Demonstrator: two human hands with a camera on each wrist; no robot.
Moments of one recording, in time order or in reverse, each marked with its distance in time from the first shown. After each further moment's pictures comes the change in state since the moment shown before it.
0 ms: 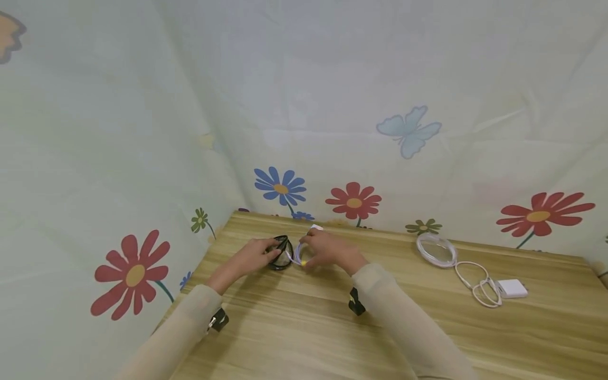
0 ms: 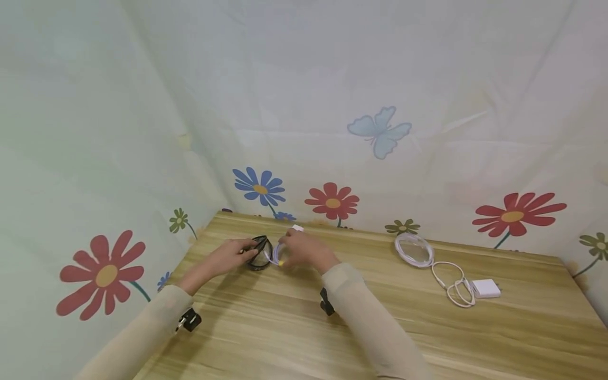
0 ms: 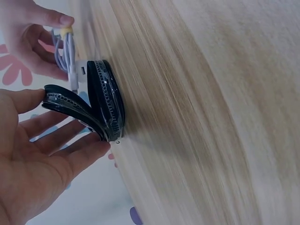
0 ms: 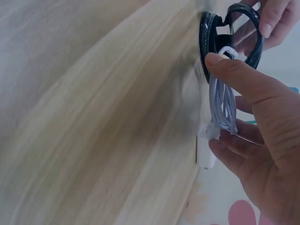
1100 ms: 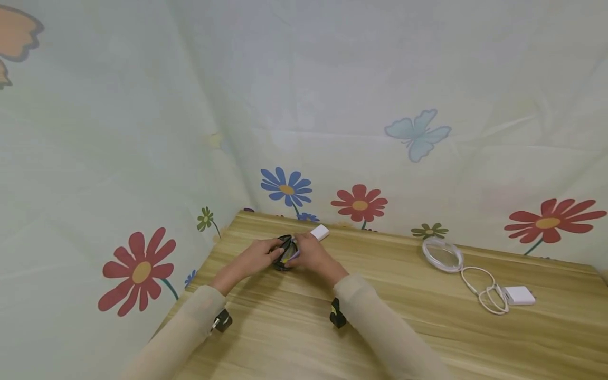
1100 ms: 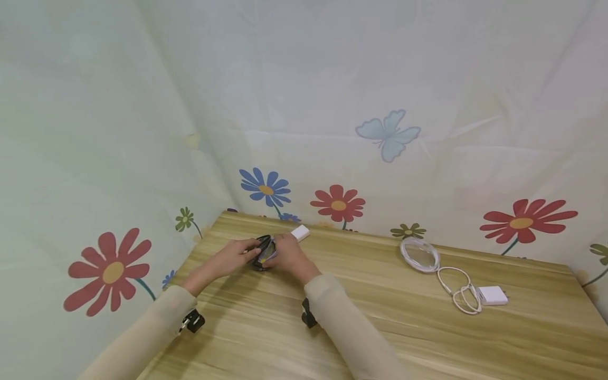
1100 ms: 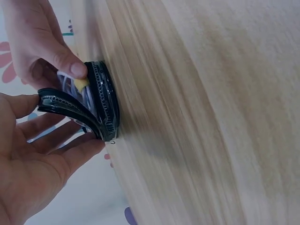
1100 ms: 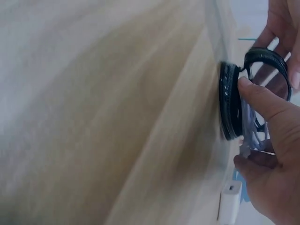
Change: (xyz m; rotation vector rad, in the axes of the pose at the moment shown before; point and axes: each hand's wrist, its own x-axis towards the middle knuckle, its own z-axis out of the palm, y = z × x) left_hand -0.008 0.003 -0.003 -0.068 0.026 0.004; right_hand 0.042 -0.027 0.042 0.219 0.267 0.120
